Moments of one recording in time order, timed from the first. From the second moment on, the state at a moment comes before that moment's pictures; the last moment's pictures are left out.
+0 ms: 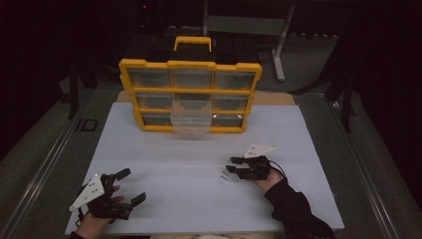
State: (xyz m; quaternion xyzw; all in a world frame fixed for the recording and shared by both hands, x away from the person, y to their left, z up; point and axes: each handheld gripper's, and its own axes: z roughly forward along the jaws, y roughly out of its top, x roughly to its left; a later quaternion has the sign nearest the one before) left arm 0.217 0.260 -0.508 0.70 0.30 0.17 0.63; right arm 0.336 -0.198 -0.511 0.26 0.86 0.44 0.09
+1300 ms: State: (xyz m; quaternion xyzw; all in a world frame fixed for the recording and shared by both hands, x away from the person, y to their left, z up) left arm 0.218 0.260 -0.508 0.70 0.30 0.17 0.63; right arm 0.339 -0.189 -0.521 0.27 0.87 0.39 0.10
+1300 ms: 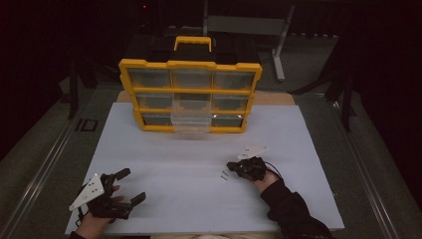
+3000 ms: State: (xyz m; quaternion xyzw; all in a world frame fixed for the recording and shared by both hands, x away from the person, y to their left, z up) left arm 0.219 0.260 -0.510 0.70 0.30 0.16 0.63; right arm 0.377 -0.185 -0.385 0.25 0.84 0.47 0.15
